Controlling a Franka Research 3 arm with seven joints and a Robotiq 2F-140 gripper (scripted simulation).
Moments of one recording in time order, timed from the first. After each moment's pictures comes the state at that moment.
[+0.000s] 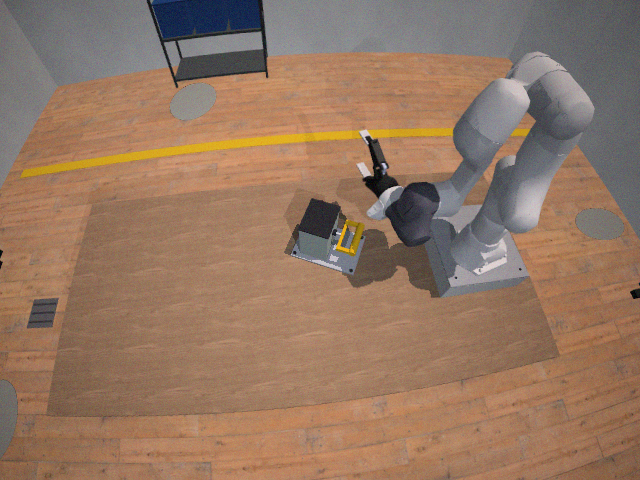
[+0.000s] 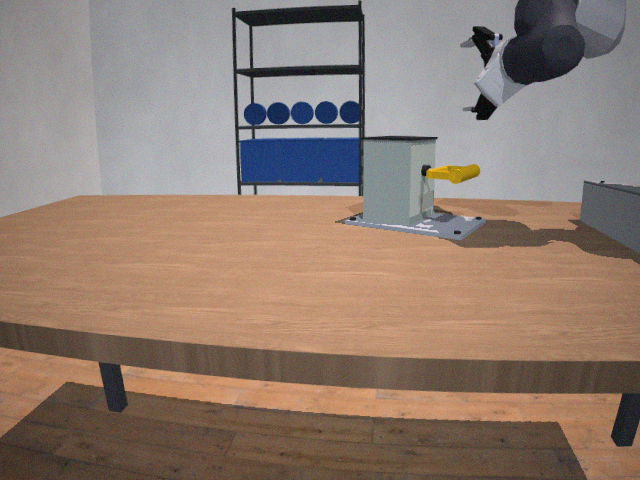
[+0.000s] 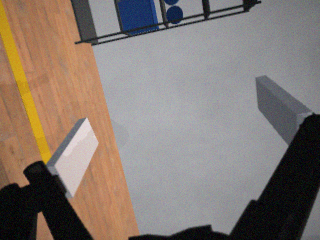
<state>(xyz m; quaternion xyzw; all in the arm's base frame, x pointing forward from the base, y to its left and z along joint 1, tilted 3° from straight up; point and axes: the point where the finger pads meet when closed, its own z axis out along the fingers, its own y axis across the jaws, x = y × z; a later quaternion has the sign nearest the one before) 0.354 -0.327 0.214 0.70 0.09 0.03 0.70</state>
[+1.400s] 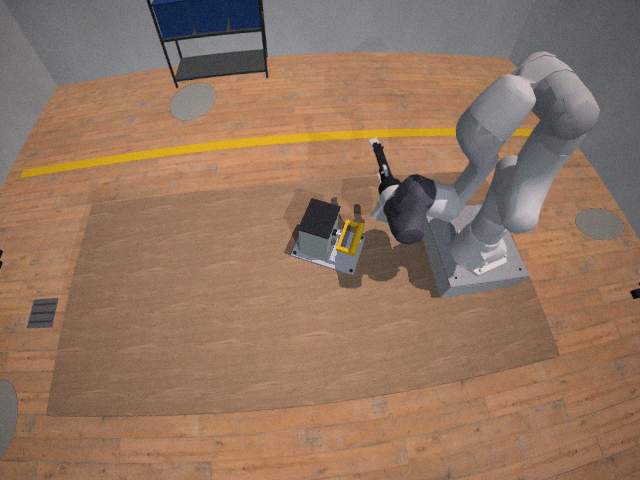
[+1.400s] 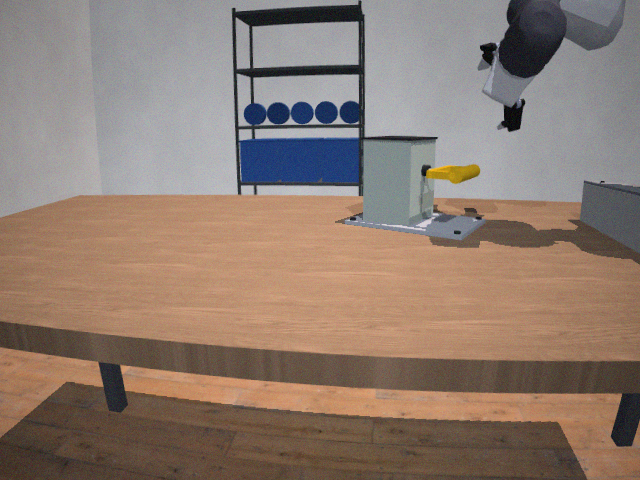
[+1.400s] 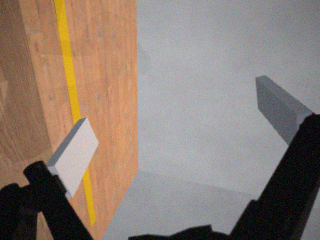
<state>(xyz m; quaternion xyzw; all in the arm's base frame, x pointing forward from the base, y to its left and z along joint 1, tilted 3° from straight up) 0.293 -0.321 0.174 0.77 0.10 -0.14 0.62</state>
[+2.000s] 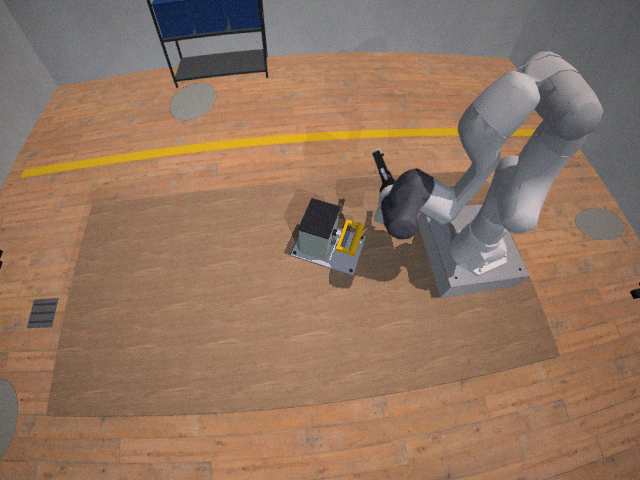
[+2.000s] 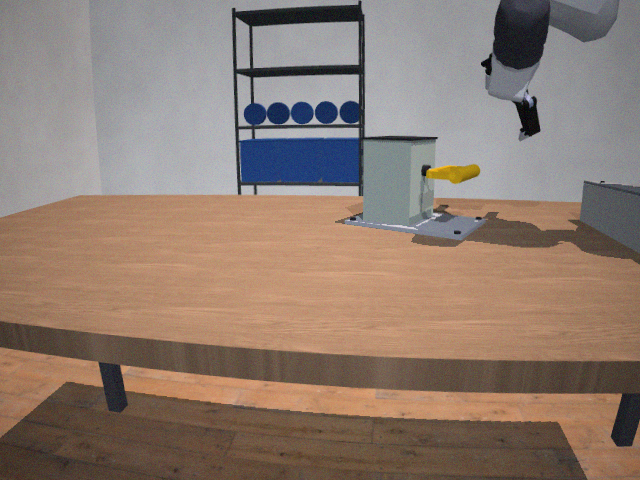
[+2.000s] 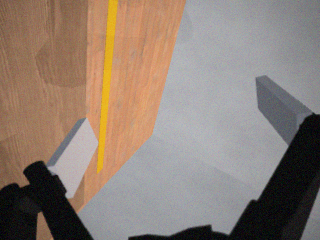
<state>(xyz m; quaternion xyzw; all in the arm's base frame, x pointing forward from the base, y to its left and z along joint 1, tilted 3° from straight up) 0.265 -0.299 0.143 0.81 0.13 -0.23 0.52</state>
